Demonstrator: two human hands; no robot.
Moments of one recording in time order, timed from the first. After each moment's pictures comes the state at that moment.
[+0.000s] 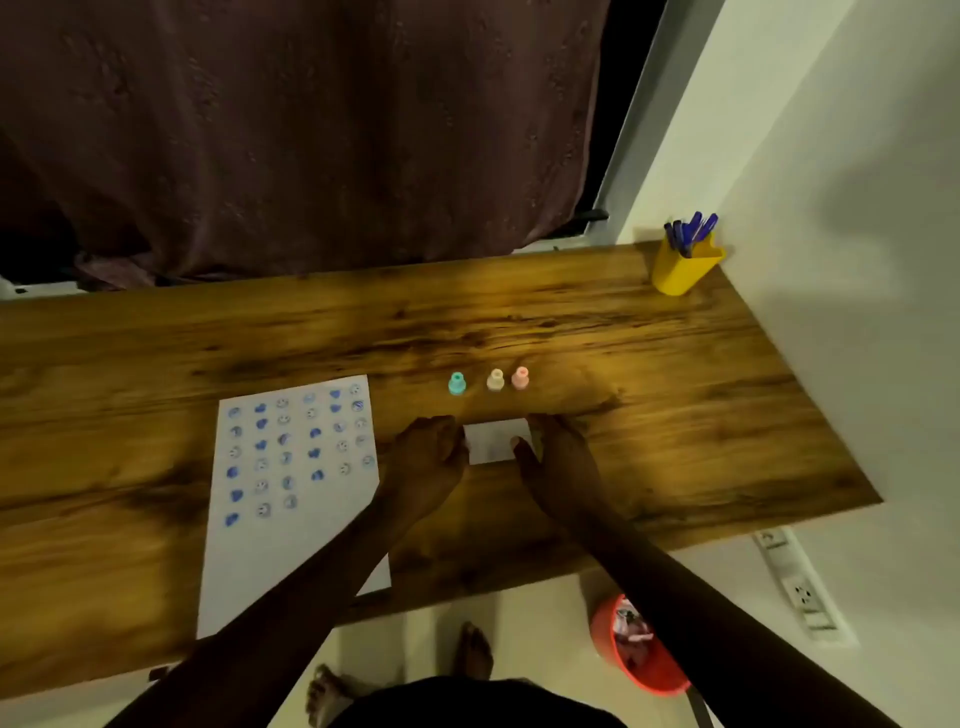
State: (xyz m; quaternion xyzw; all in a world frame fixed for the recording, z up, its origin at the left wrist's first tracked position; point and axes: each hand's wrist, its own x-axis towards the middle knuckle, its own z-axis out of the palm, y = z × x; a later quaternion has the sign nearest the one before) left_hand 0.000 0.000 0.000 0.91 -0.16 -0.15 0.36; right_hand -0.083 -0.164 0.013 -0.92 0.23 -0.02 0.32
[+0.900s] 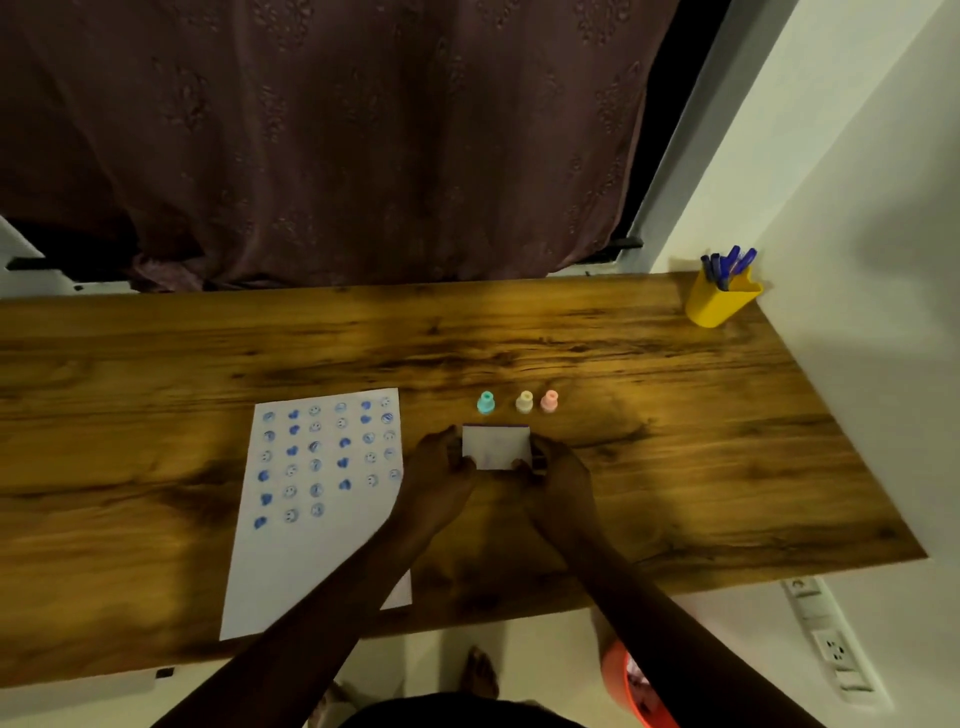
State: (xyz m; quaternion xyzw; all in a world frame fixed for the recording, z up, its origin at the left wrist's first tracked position) left_hand 0.010 0.014 0.012 0.86 -0.03 -0.22 0.46; right_hand -0.069 -0.130 0.022 -0.87 0.26 -0.01 0.43
